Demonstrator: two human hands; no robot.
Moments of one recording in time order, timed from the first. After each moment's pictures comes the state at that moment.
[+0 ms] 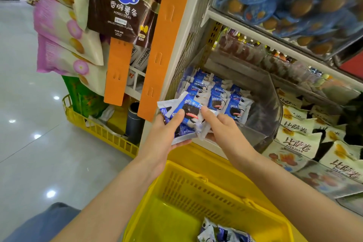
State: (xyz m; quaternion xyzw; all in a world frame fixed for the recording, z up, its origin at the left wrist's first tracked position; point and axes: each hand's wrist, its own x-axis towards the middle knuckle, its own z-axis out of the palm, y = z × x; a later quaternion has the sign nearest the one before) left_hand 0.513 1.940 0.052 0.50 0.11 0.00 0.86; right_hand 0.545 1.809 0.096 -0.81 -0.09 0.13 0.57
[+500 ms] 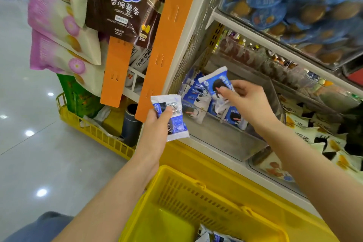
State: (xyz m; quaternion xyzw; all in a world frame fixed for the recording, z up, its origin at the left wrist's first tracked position) left_hand 0.534 1.950 0.048 0.52 0.16 0.06 0.84; right_hand 0.614 1.787 0.138 -0.90 -0.14 -0.09 0.40
